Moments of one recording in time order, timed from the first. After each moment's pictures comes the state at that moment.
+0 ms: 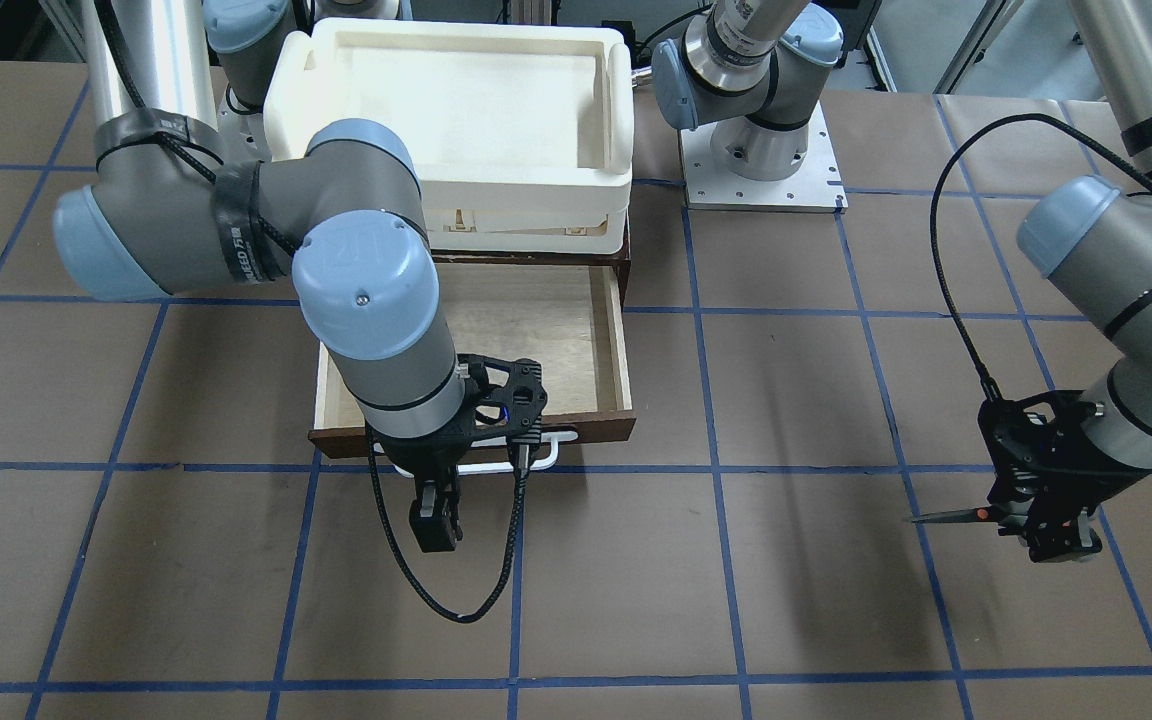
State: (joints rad) left arm -1.22 -1.97 -1.54 -1.10 1.56 1.92; right arm 1.81 -1.11 1.38 -1.95 -1.51 -1.33
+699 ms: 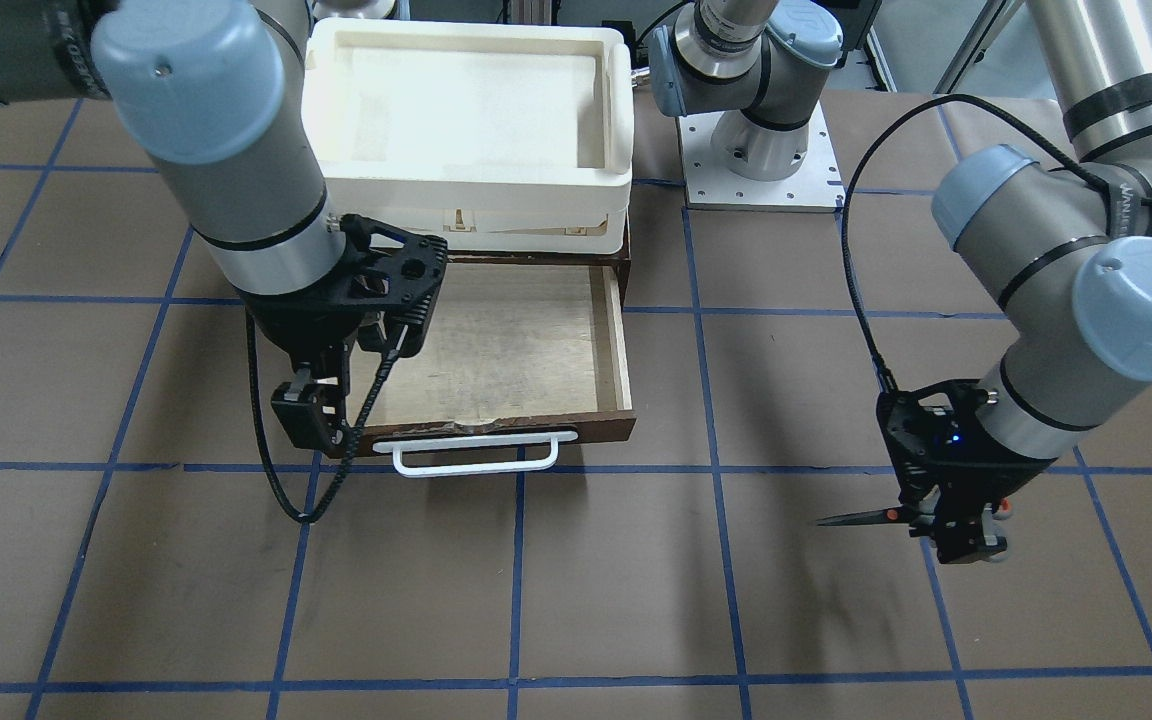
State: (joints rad) left arm -1.39 -1.94 -1.54 -1.12 1.55 1.72; right arm 1.71 -1.32 1.40 -1.72 -1.51 -1.26
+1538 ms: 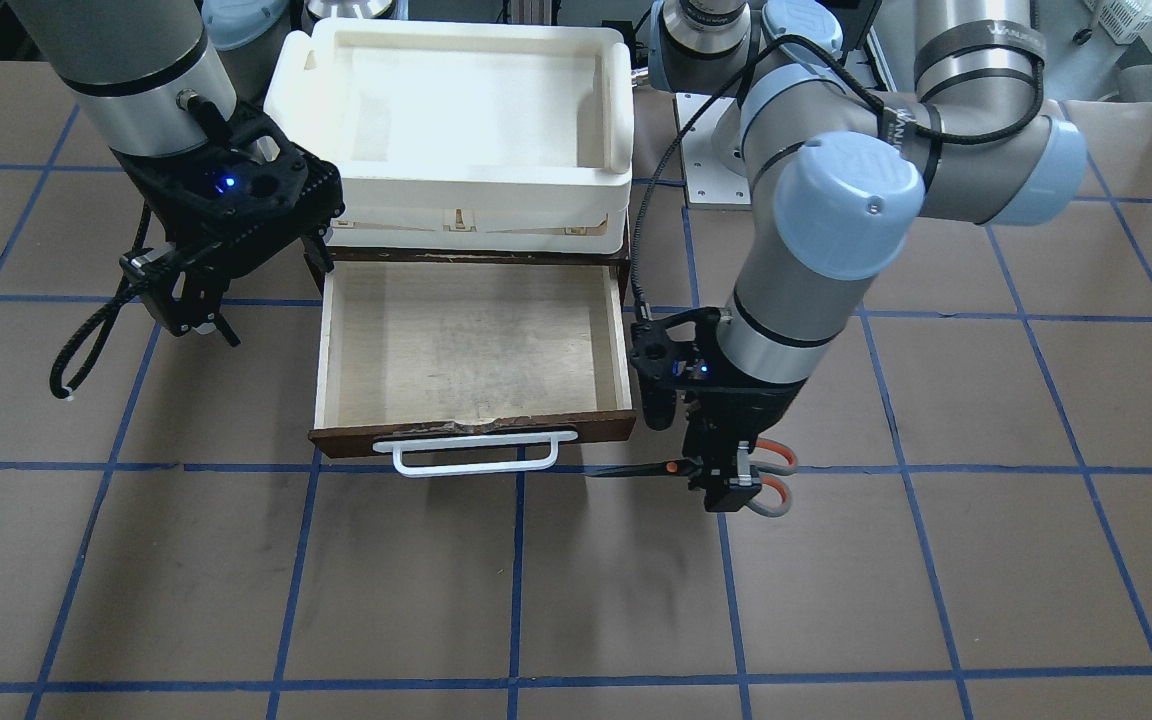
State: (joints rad) left arm -1.70 -1.89 -1.53 -1.12 1.50 1.38; right arm 1.64 -1.45 1.41 -1.60 -1.52 -0.74
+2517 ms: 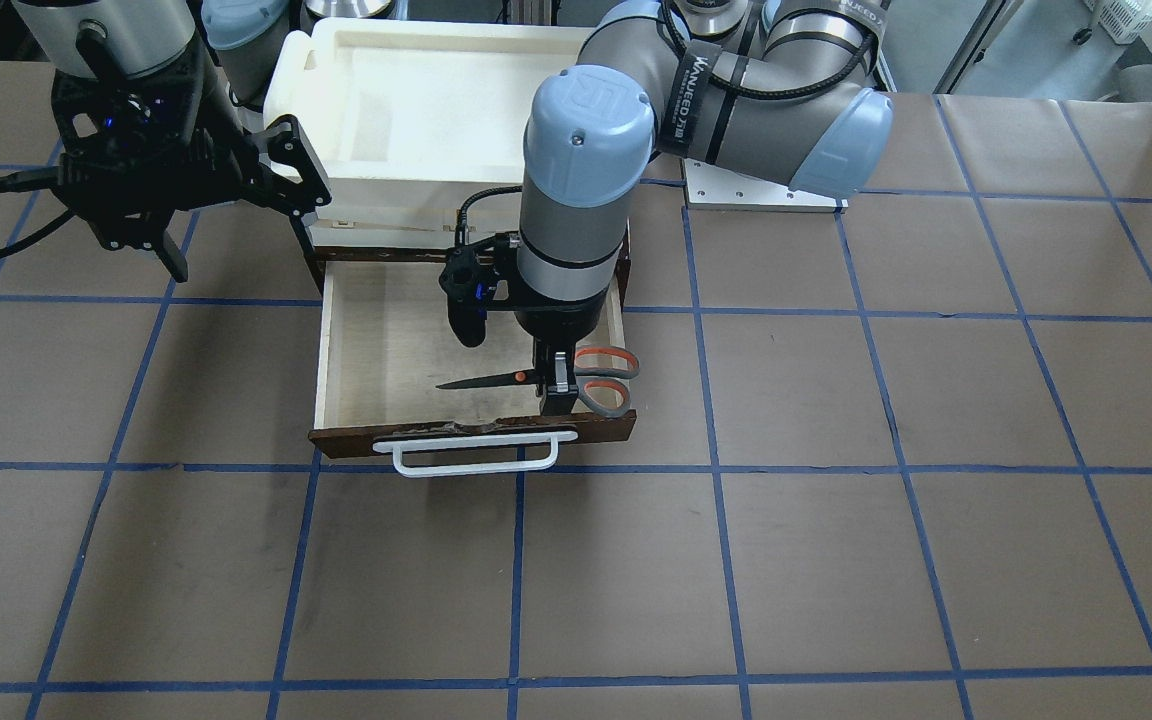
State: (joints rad) left arm -1.93 -1.89 -1.54 -1.24 1.52 1.09; right arm 1.61 -1.53 1.43 -1.57 -1.52 -0.21
